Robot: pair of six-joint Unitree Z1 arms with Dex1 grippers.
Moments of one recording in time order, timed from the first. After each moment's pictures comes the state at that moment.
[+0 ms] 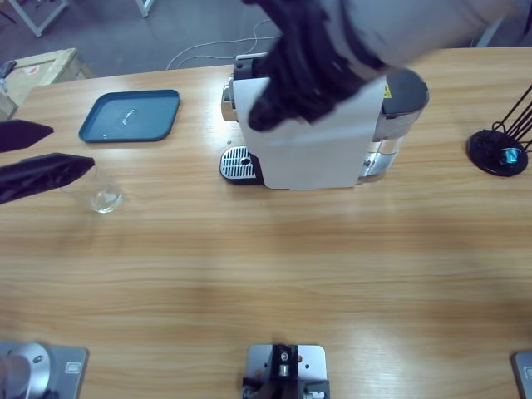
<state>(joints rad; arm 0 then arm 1) -0.86 0.98 -0.77 0.31 0.11 -0.09 0.94 1.75 -1.41 0.44 0.01 -0.12</state>
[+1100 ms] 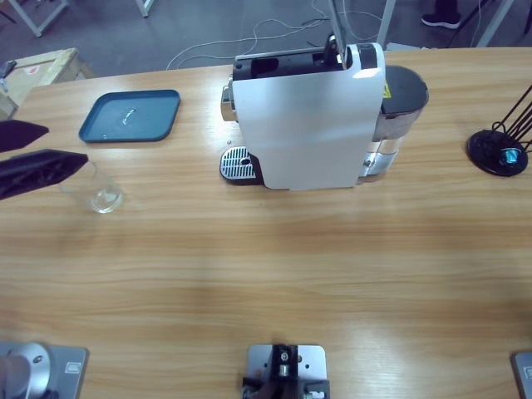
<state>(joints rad) -0.86 0.96 -0.77 0.32 0.11 -0.12 0.93 1.71 -1.48 0.22 -0.45 0.57</state>
